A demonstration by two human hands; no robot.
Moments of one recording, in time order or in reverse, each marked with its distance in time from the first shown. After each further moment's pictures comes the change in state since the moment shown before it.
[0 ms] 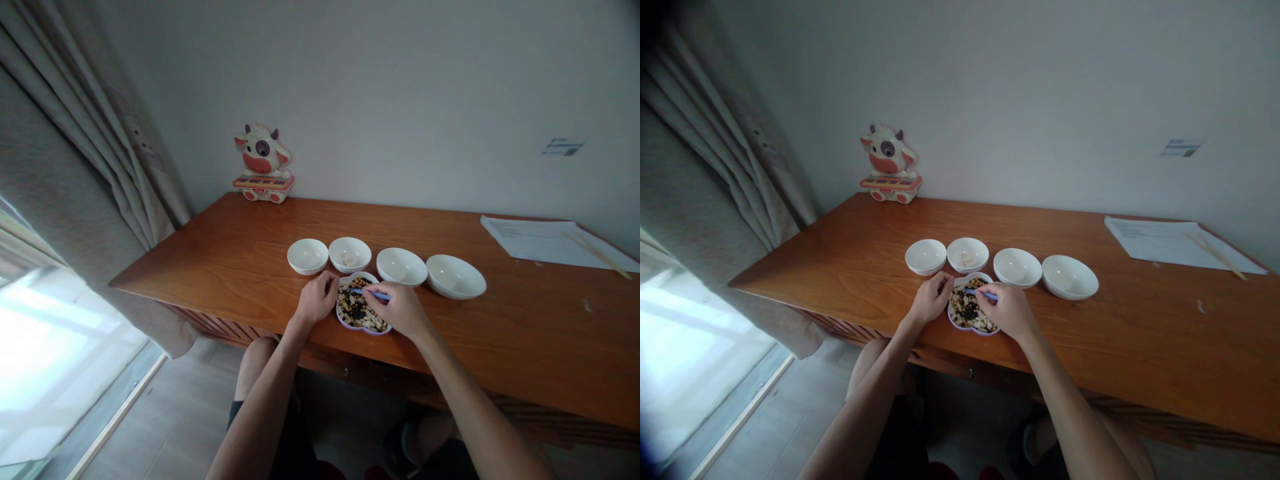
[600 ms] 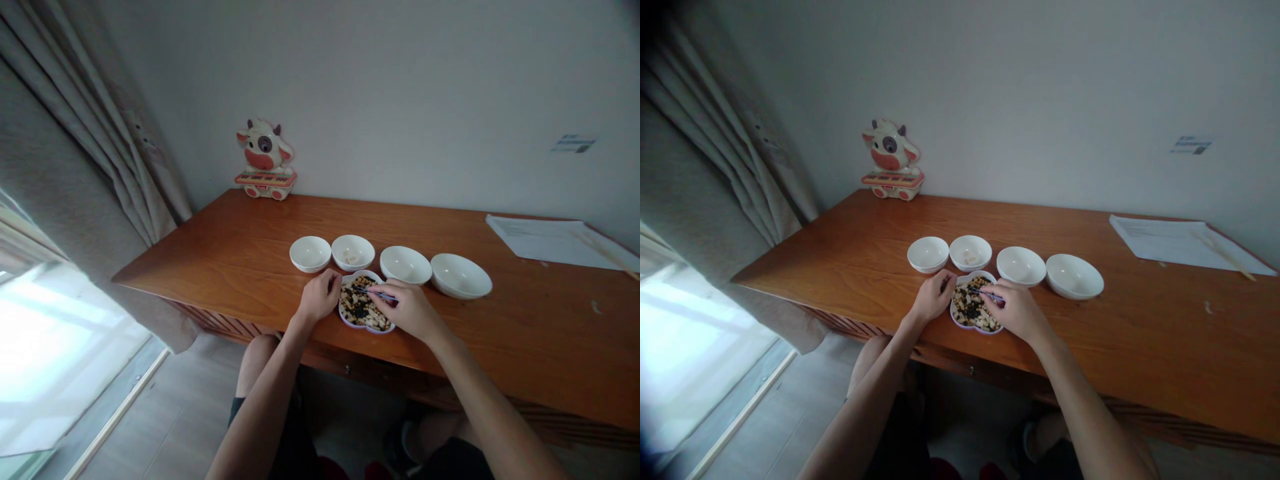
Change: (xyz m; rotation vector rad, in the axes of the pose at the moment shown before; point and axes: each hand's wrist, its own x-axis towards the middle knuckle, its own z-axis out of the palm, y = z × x) left_hand 0.001 -0.001 0.002 0.031 -0.005 0.001; right_hand -0.003 0.010 -0.010 -0.044 -0.046 -0.142
